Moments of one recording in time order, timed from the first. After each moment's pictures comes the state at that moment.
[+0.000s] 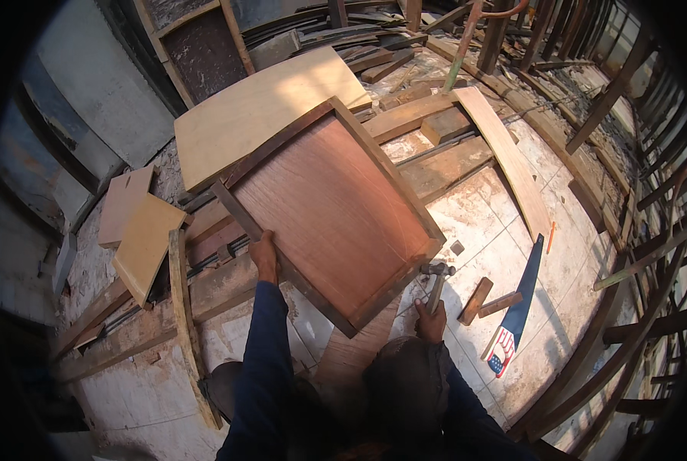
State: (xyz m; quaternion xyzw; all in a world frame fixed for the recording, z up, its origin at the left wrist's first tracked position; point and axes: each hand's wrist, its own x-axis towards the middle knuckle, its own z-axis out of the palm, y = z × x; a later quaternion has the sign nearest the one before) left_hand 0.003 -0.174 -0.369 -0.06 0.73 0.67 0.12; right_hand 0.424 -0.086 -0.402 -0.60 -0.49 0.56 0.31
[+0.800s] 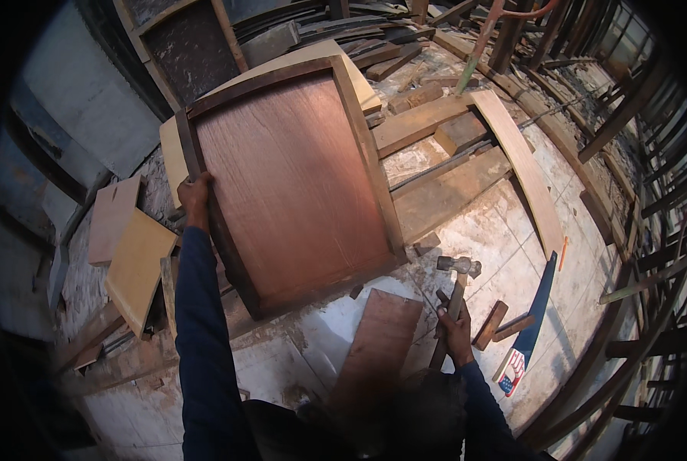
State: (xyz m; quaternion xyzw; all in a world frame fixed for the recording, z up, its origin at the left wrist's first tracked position) left_hand -0.225 -0.113 -0.267 0.06 0.83 0.55 0.00; right_hand 0.393 -0.022 -0.363 -0.45 -0.47 0.70 0.30
